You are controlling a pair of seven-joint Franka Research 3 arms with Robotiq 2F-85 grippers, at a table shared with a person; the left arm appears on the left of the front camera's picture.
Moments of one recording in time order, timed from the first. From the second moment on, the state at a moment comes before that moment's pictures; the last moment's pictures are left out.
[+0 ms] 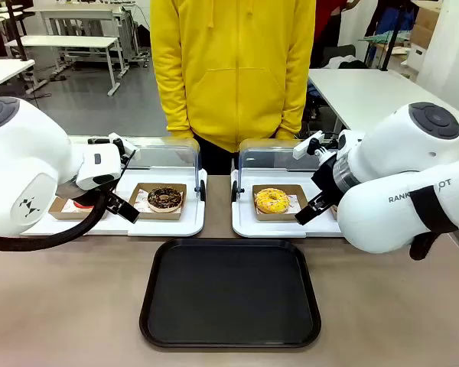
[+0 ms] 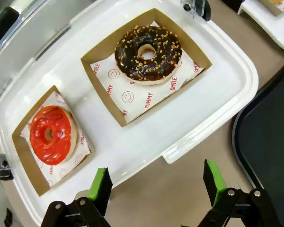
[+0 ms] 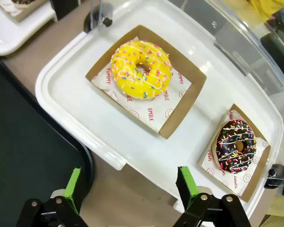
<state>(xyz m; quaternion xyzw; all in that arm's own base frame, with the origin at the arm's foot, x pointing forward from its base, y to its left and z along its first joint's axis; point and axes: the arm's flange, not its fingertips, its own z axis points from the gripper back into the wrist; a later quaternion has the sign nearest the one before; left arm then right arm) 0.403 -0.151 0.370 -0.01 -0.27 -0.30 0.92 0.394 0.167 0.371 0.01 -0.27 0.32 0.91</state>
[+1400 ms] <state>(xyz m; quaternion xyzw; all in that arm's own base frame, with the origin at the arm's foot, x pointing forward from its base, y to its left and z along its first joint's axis) 0.421 -0.130 0.463 -0.08 -0.27 -0.31 0.91 0.415 0.139 0.487 0.05 -0.33 0.28 0.90</state>
